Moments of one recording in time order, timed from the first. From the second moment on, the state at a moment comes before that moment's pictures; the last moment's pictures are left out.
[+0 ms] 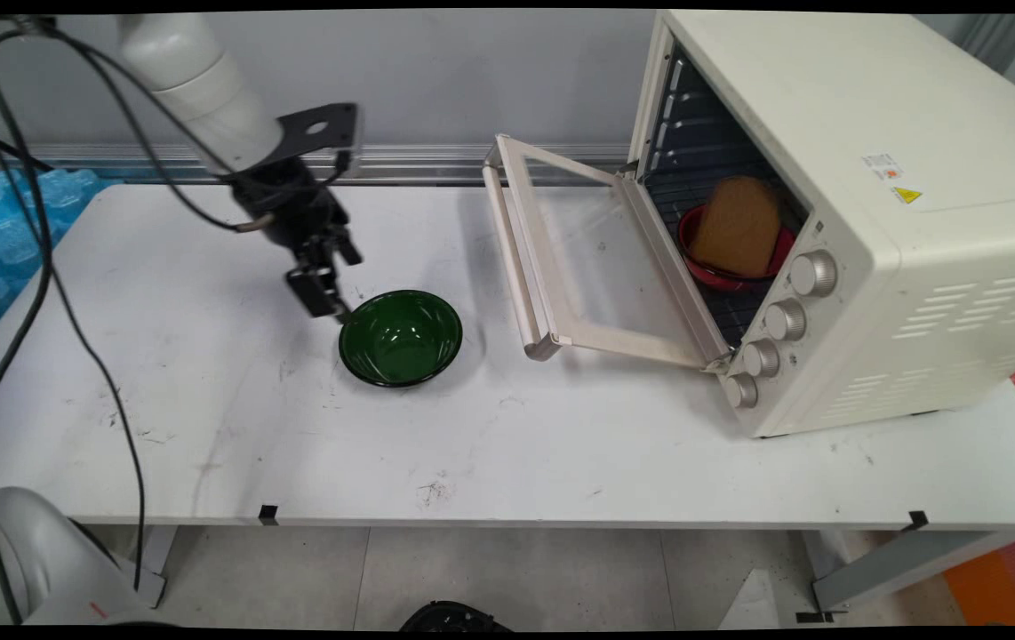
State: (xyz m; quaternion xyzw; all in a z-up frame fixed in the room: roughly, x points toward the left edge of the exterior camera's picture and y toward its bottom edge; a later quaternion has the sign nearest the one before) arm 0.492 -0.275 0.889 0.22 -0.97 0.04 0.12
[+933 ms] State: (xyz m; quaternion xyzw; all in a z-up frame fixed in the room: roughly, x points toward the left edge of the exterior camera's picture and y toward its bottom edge) arm 0.468 -0.328 0.861 0.18 -0.96 0.08 0.21
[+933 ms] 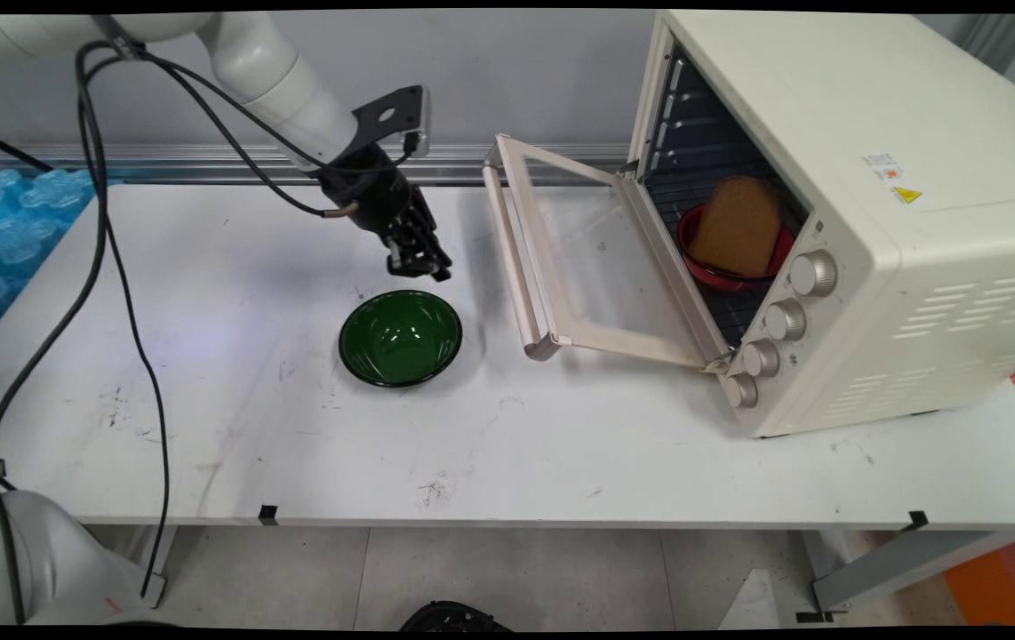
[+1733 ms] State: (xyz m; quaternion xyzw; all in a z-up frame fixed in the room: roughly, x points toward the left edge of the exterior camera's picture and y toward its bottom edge) arm 0.482 -0.346 0.815 0.15 -0.94 0.11 0.30
